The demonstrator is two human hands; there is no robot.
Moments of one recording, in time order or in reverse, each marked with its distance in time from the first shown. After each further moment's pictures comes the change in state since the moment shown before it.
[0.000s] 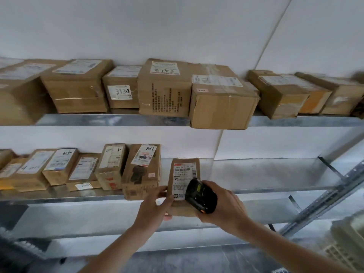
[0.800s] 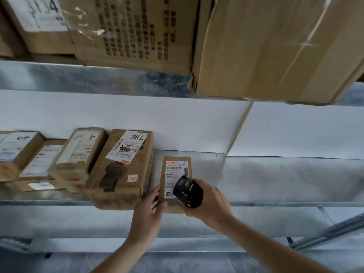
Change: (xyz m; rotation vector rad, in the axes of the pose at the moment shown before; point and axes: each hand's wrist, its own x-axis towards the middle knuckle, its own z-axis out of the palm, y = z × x) left_hand 0.141 -0.125 0.034 0.261 0.204 0.099; right_hand 0.160 0.084 0.122 0.078 -0.103 0.083
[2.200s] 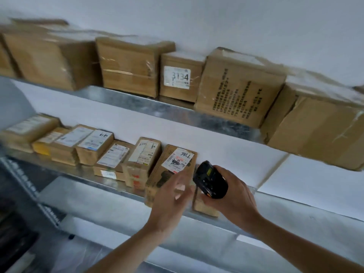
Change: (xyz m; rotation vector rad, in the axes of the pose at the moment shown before) left_hand -0.042 0.096 -0.102 -0.137 0.163 0.222; right_hand -0.028 -0.120 -0.062 -0.018 0.186 -0.371
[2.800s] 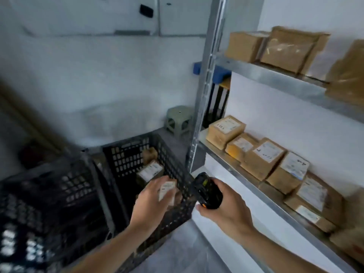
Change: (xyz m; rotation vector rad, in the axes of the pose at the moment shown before) left_hand -0.166 -0.168 -0.545 0.417 0.628 -0.451; right_hand -0.029 -0.445 0.378 0.117 -0.559 -0.390
